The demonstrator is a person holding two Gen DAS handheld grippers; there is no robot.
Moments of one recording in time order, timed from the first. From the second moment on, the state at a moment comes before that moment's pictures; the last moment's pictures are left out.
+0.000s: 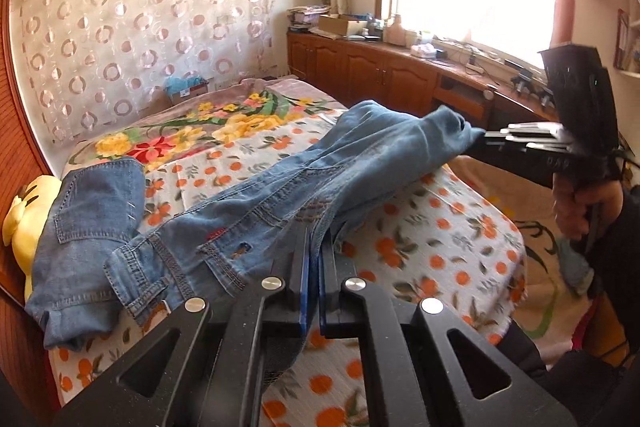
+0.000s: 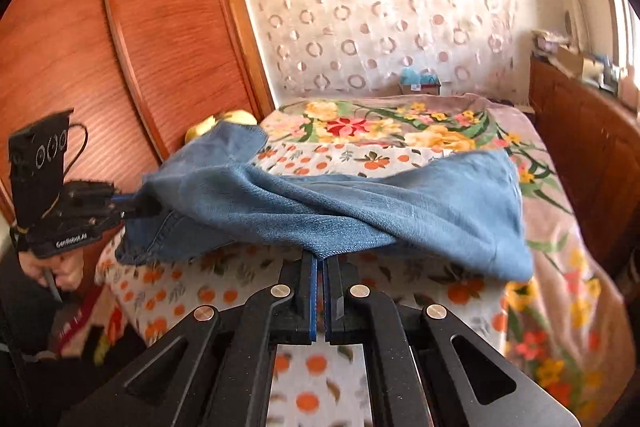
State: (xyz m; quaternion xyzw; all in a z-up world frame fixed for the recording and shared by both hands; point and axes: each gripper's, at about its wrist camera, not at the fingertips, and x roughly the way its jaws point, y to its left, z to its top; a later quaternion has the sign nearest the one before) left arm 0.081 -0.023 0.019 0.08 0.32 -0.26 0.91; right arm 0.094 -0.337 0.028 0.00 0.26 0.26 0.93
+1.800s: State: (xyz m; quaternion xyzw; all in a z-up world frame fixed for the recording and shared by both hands) left arm 0.180 0.099 -0.073 -0.03 0.39 -0.13 0.91; right arm 0.276 -0.415 -0.042 0.09 0.38 0.13 0.91
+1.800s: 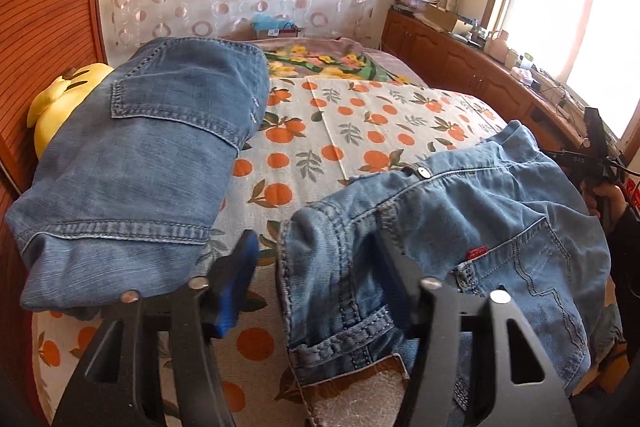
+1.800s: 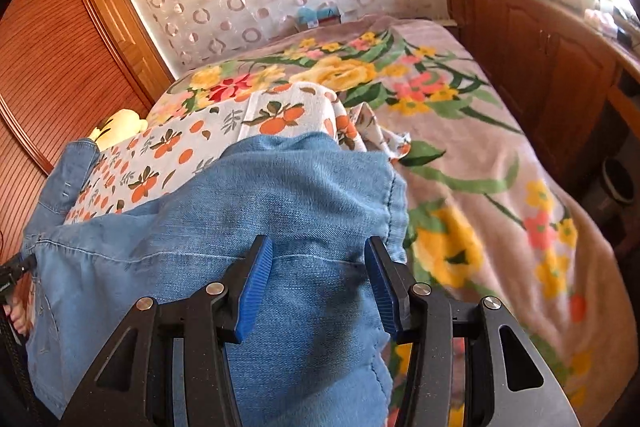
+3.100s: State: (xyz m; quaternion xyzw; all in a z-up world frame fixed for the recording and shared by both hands) left arm 0.146 0.078 -0.022 -0.02 0.32 -0.14 0.94; right arm 0.205 -0.436 -0.032 0.12 0.36 0.06 0.93
